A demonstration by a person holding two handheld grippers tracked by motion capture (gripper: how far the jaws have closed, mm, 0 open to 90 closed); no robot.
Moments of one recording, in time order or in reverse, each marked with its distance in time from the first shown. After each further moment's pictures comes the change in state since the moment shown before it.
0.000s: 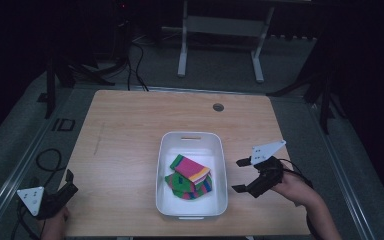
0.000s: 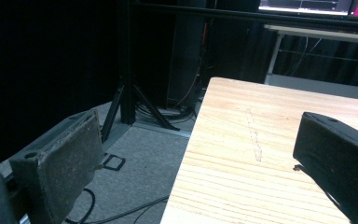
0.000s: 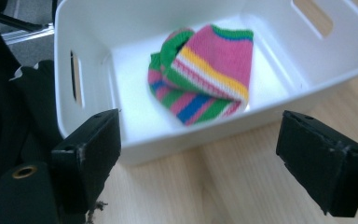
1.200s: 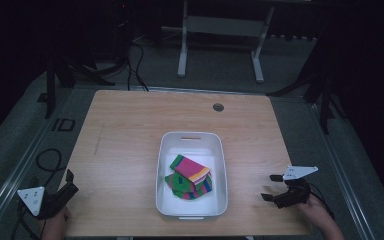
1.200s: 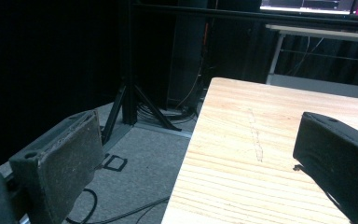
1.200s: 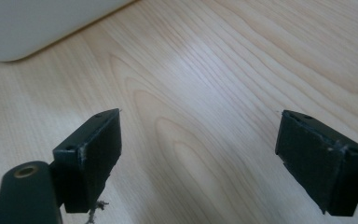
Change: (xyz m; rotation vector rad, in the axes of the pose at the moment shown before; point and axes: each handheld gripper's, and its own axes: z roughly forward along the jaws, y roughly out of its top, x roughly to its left) left arm -0.001 0.000 0.000 -0.002 0.007 0.006; right arm -0.027 -0.155 -0.009 -0.035 -0.203 0.246
